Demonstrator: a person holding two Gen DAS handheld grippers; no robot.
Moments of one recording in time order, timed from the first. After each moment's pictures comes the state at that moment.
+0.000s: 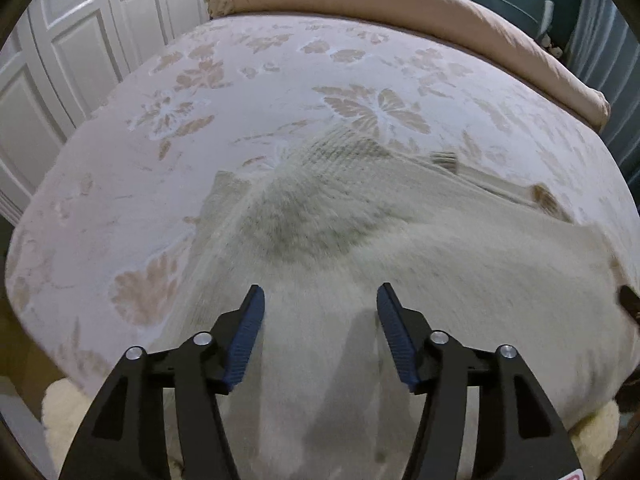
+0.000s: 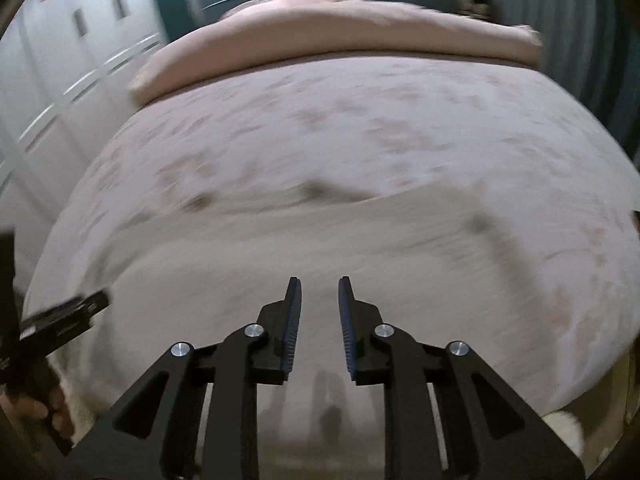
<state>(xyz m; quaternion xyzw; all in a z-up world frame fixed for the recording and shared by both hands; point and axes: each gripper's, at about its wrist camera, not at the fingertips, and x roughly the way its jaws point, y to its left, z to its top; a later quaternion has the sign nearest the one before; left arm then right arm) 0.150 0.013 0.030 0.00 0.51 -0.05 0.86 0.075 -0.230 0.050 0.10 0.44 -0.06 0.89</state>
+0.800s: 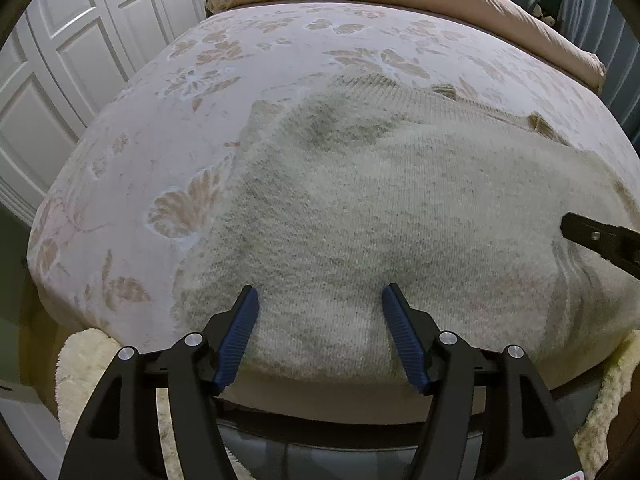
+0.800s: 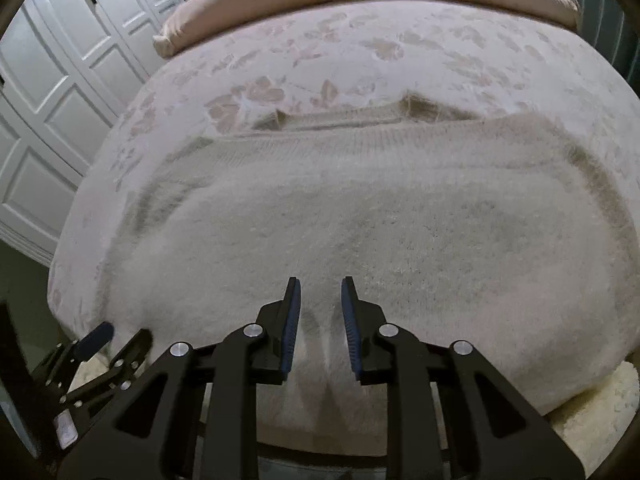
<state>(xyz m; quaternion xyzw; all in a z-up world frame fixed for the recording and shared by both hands) 0.087 0.033 0.011 0.04 0.53 -0.04 0.85 0.091 -0.165 0.008 0.14 0.51 -0.02 0.85</state>
